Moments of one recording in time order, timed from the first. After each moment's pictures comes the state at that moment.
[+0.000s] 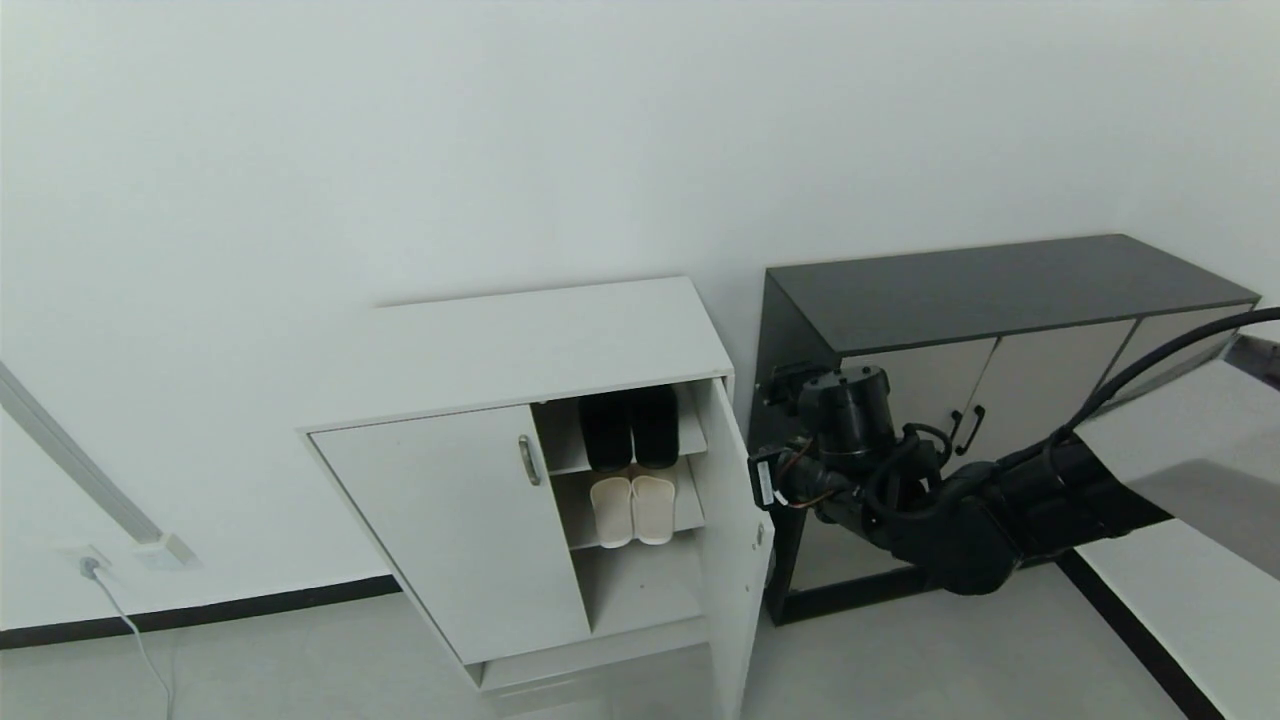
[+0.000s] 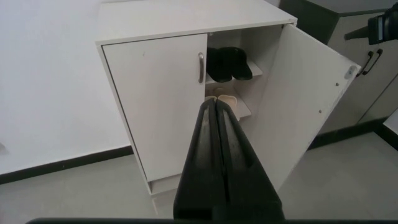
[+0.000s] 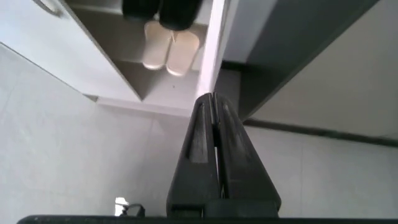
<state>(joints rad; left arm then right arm) 0.00 0.00 0.00 0.00 -0.04 0.00 0.65 2.11 -1.14 -0.57 -0.30 0.08</state>
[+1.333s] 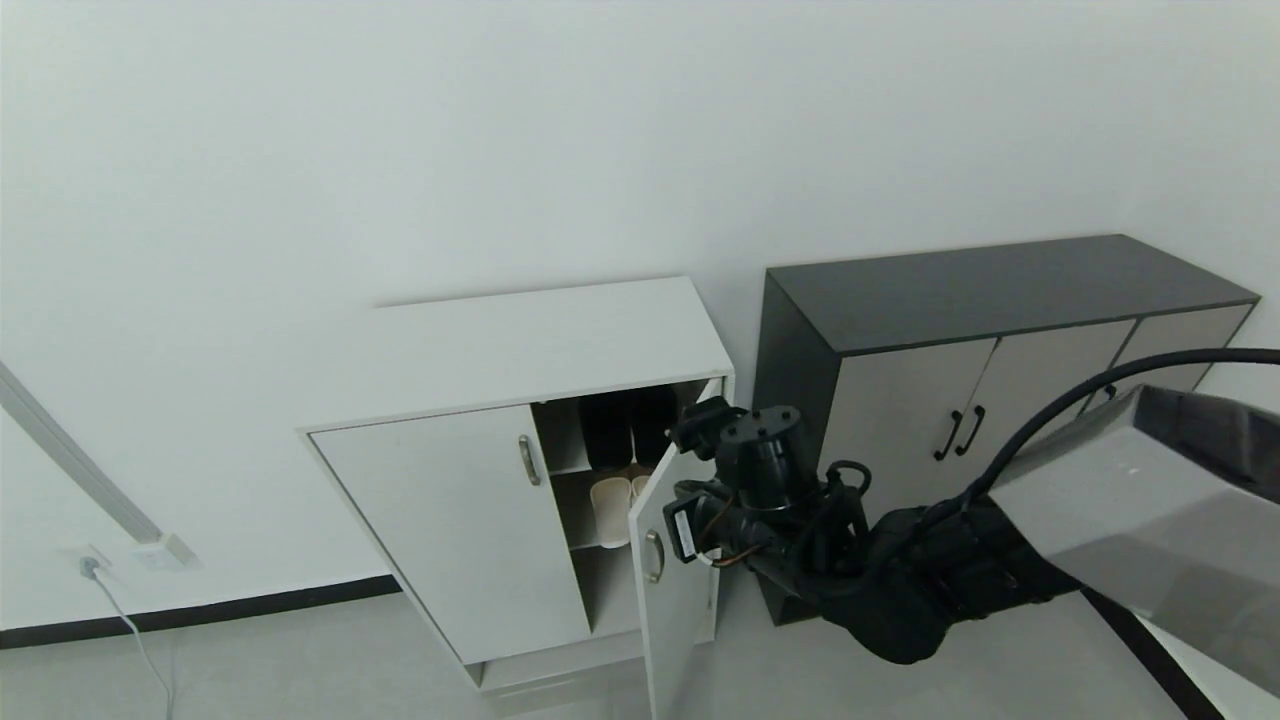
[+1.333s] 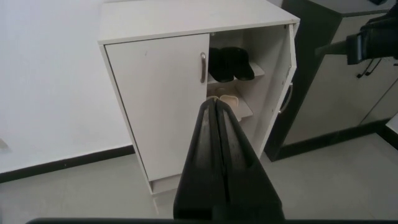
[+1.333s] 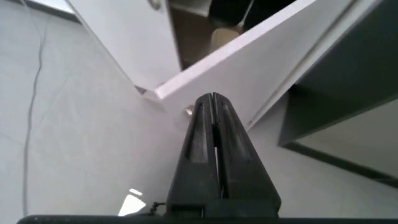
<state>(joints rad) 0.00 0.00 0.00 0.00 -0.04 0.00 0.82 2.17 -1.18 -0.63 -0.24 0.07</state>
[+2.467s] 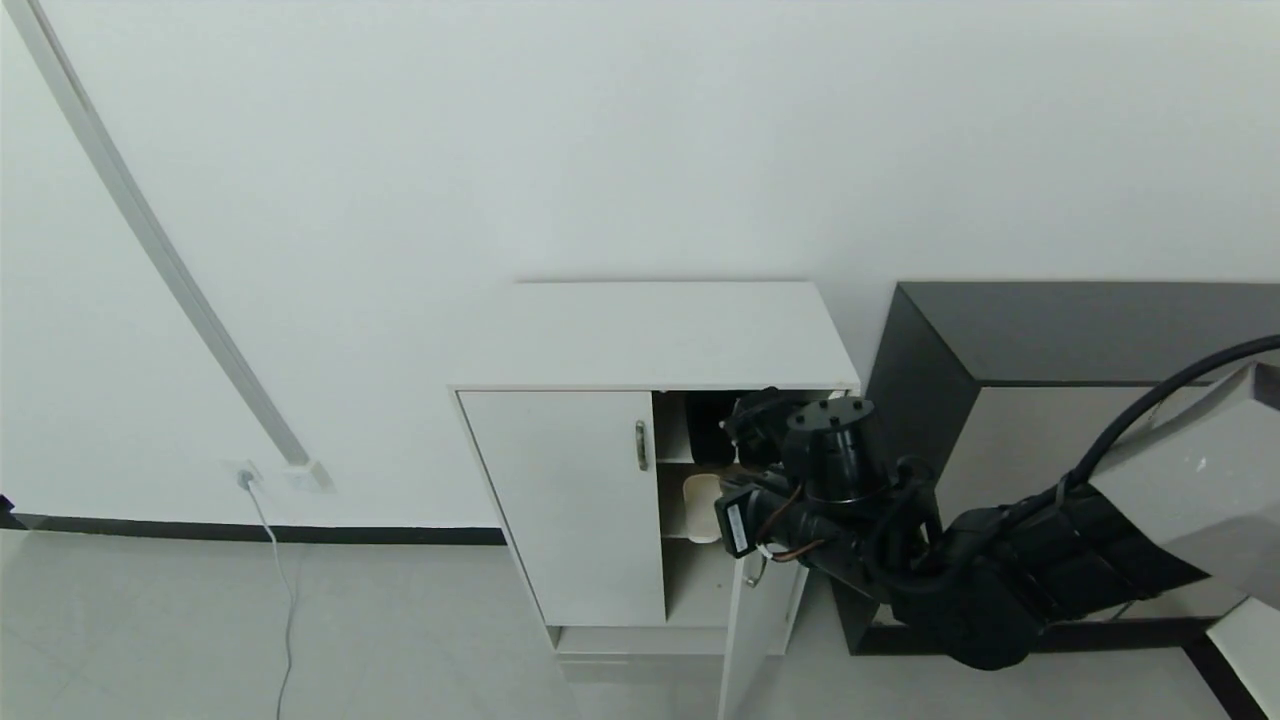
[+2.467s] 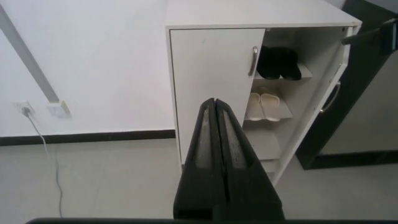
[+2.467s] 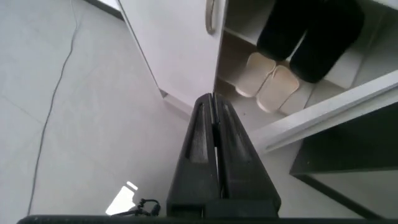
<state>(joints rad) 0.00 0.00 0.00 0.00 -0.04 0.00 0.76 2.06 -1.02 -0.68 -0.21 0.03</state>
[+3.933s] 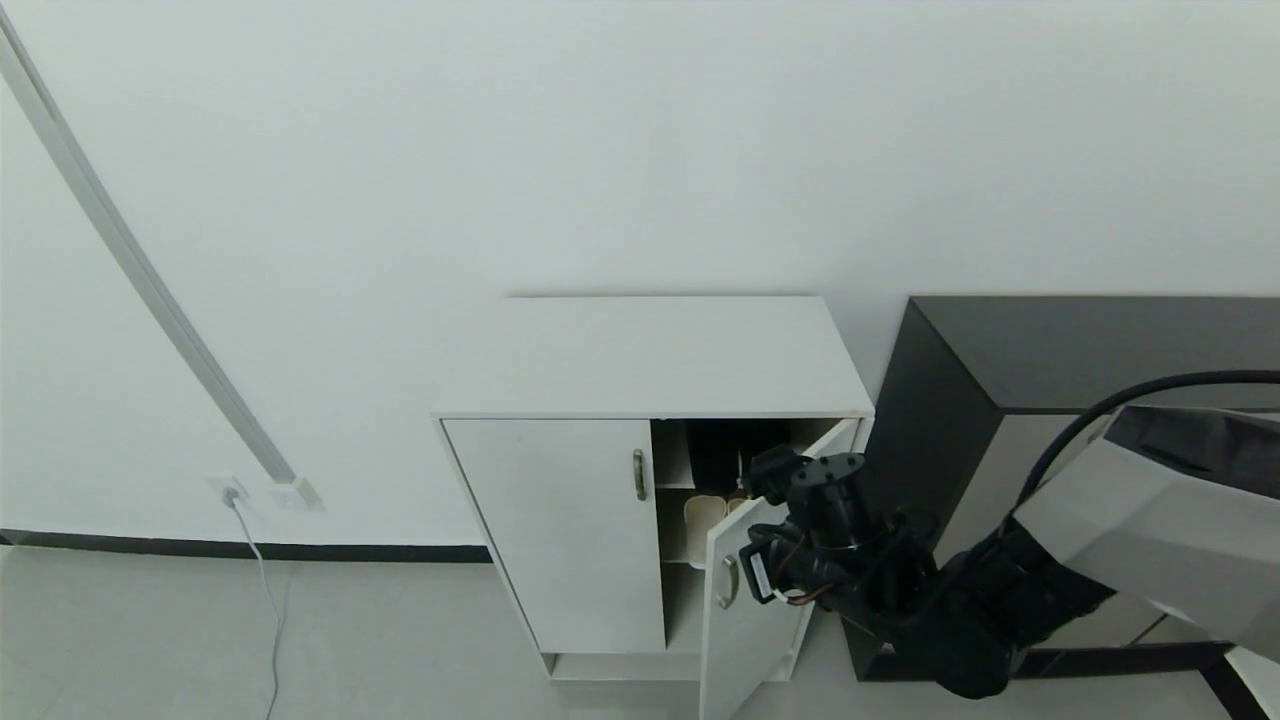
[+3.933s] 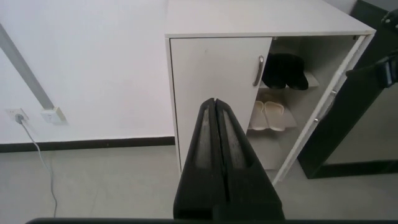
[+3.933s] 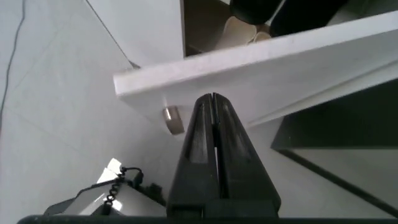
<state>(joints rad) 0.00 0.00 0.00 0.00 -0.04 0.00 0.71 2.18 -0.94 -0.76 -0.23 0.03</state>
